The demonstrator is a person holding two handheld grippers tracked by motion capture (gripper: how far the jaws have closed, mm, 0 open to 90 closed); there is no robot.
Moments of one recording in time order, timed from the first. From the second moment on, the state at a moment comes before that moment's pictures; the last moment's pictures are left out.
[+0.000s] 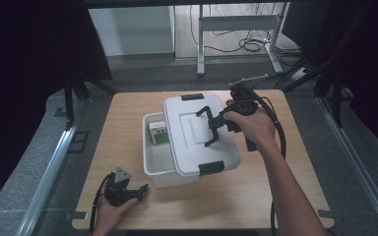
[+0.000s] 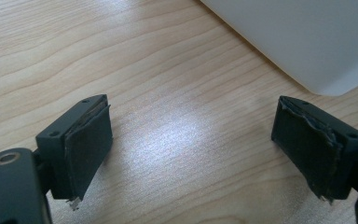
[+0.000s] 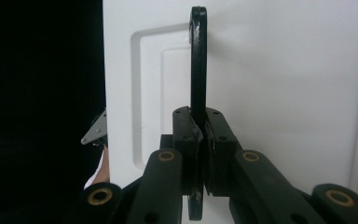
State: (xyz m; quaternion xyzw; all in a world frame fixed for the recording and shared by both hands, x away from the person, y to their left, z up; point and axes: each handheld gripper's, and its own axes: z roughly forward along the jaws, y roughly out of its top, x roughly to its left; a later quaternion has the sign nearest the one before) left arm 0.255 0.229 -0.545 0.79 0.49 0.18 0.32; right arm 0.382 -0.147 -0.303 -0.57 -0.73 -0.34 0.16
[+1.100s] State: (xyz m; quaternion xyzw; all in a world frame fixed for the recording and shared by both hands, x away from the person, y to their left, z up) left arm 0.255 0.229 -0.545 0.79 0.48 0.18 0.32; right arm 0.385 -0.096 -0.308 -0.57 -0.73 -0.34 0.17
